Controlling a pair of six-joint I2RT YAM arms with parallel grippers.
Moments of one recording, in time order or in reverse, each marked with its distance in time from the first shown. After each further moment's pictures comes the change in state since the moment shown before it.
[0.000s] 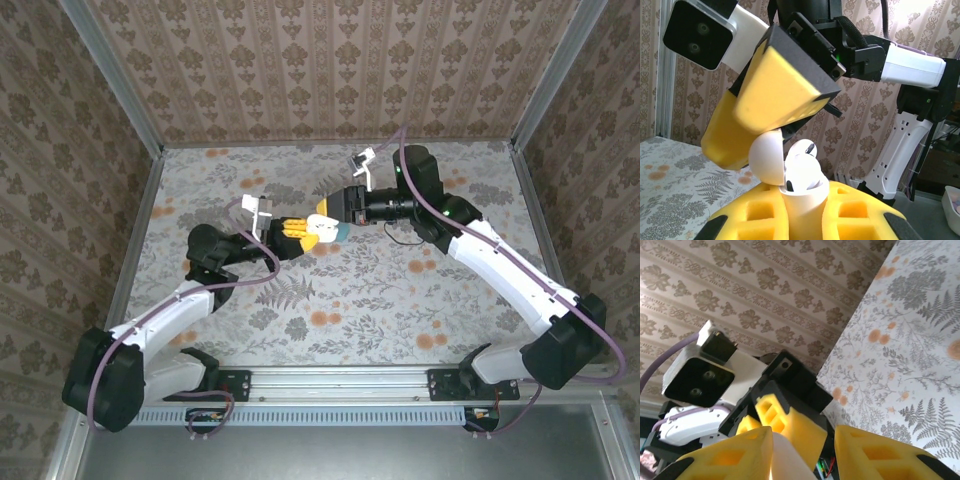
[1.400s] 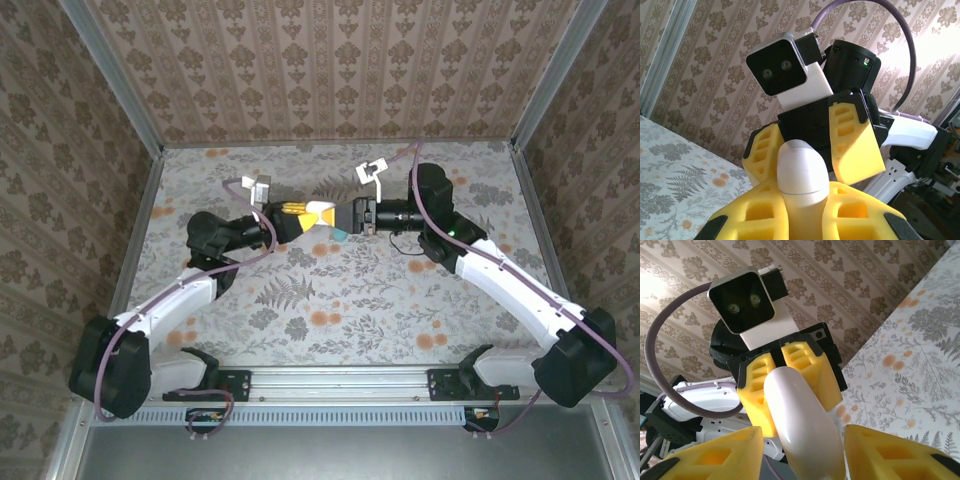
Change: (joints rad) left arm 0.028 0.083 0.101 0.040 -0.026 -0.341; right arm -0.010 -0.097 -0.216 0.328 -0.031 -0.002
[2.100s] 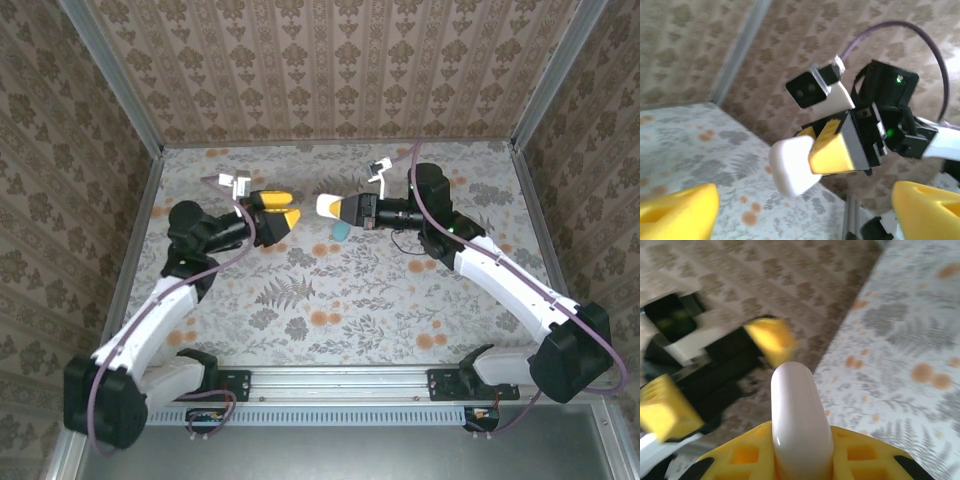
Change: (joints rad) left arm 0.126 -0.215 0.071 -0.603 -0.100 0.292; right arm -0.063 0.013 -0.039 -0.092 0.135 0.025
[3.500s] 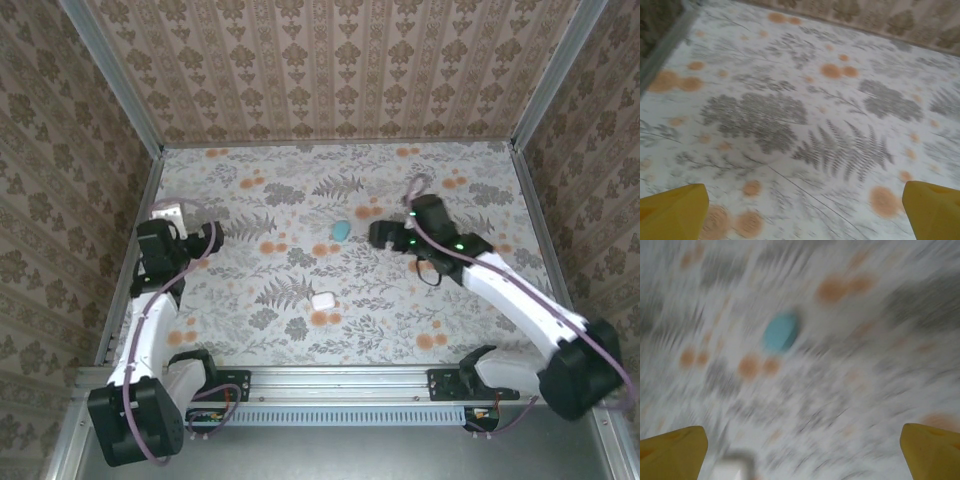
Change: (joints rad) left arm 0.477 -0.051 -0.188 -0.512 -0.723 0.470; right arm -0.037 -0.145 -0.175 -0.385 0.790 -0.262
